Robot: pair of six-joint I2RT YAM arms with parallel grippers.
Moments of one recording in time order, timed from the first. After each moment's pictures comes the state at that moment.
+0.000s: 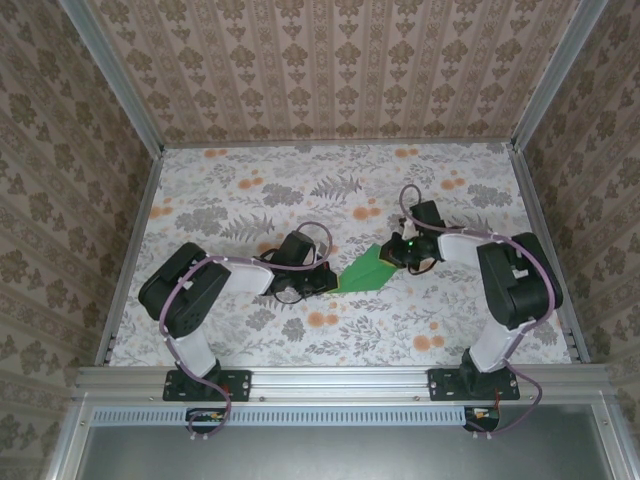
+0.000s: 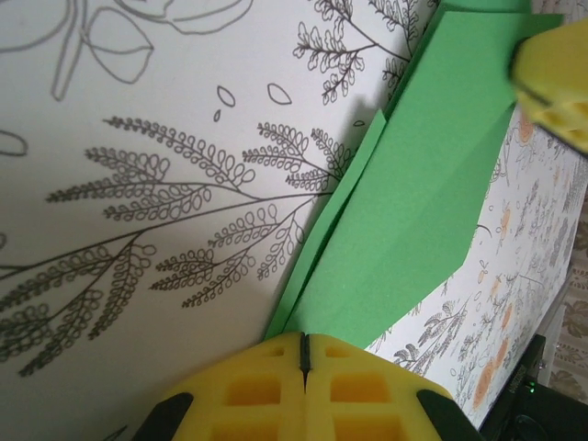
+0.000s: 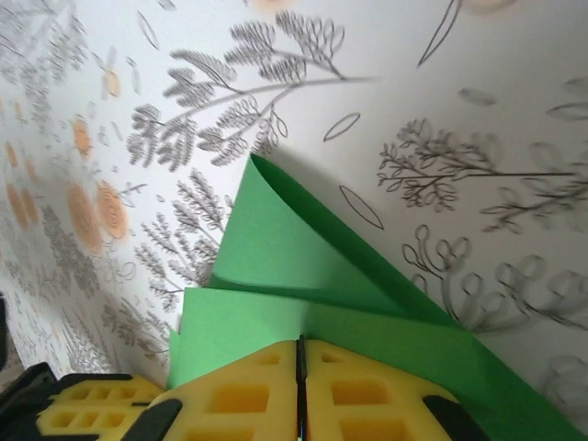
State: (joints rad) left arm -0.75 1.75 0.71 0.15 0.51 -0.88; right arm 0.23 1.70 0.84 -0.22 -0.50 0.65
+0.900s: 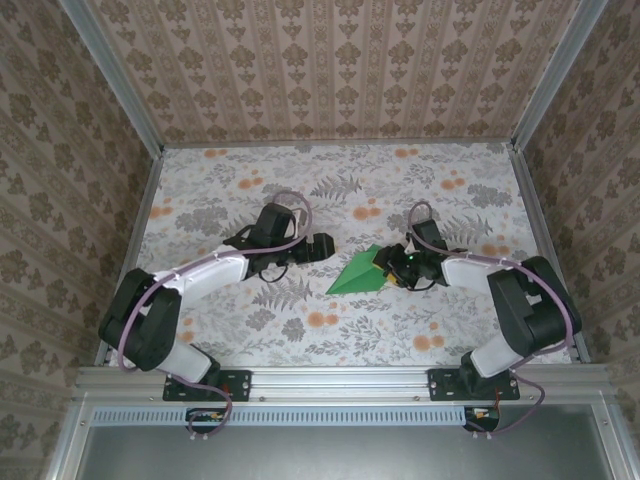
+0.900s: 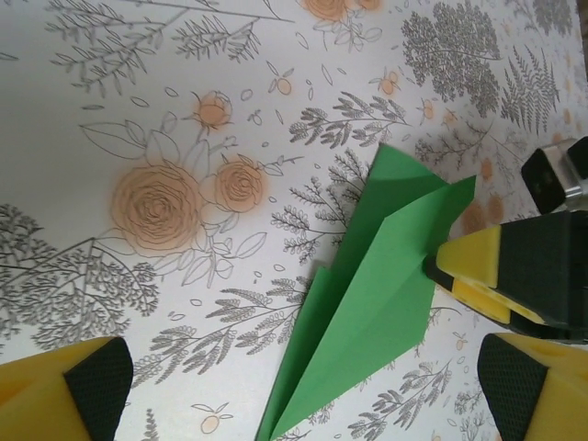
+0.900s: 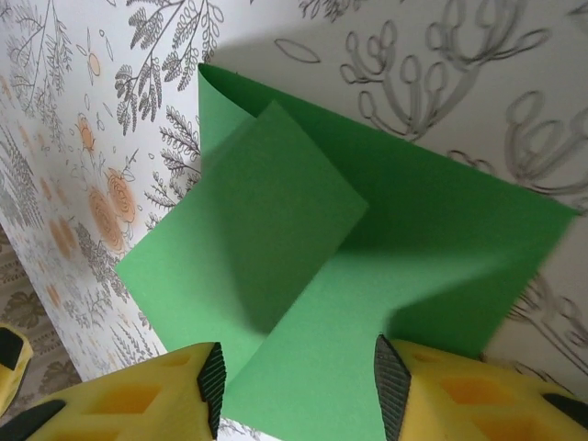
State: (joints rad) left arm -0.63 1.48 0.84 -0.16 0.31 -0.64; right arm 0.31 1.57 0.64 -0.02 -0.44 1.01
